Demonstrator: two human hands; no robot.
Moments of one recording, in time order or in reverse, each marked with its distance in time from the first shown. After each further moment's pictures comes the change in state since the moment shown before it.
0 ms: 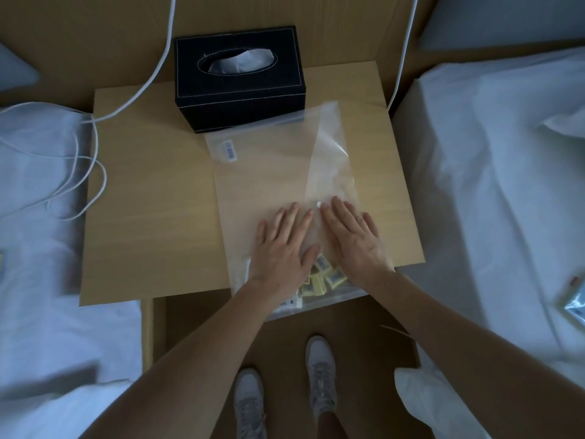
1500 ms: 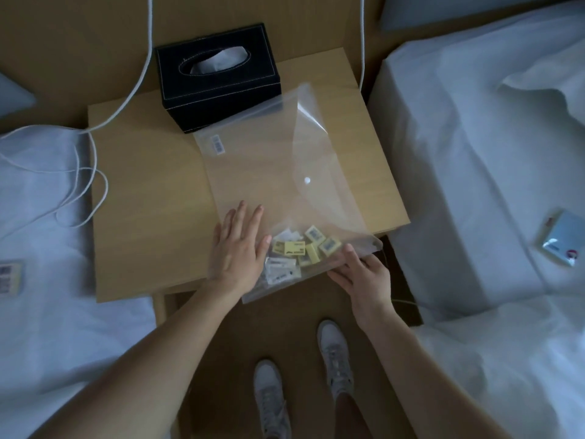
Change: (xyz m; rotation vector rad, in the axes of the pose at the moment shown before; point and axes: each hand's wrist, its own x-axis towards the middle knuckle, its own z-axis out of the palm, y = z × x) left_hand -0.045 -0.043 -0.010 0.028 0.034 -0.115; right_hand -0.089 -0.039 0.050 1.807 0.447 0.738
